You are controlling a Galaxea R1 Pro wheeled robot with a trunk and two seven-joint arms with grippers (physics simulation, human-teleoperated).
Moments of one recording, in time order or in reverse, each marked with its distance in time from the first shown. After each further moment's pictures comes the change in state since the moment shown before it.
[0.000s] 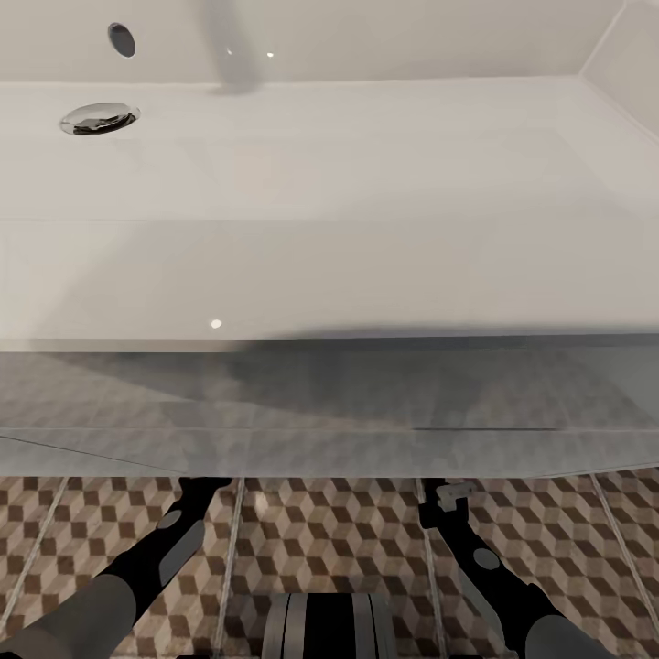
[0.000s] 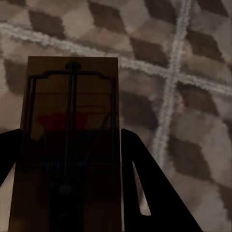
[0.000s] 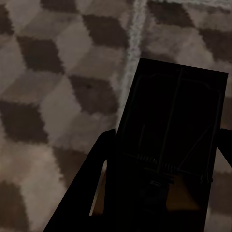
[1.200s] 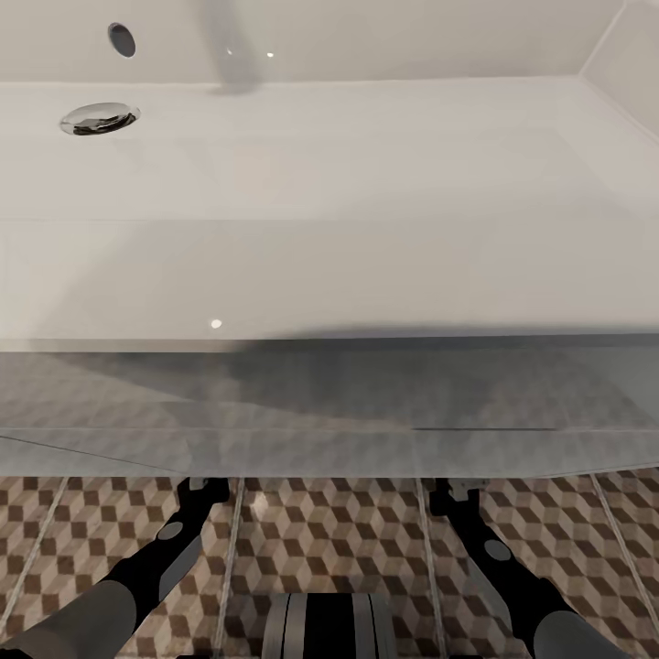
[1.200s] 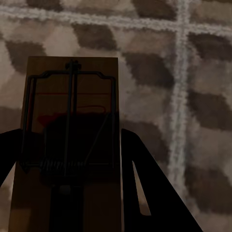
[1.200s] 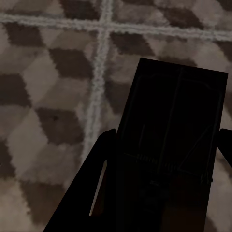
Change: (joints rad) left arm 0.000 -0.011 -0.003 0.095 -0.158 -0.007 0.003; right arm 0.000 -0.023 -0.077 -0.048 0.004 0.002 0.010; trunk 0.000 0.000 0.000
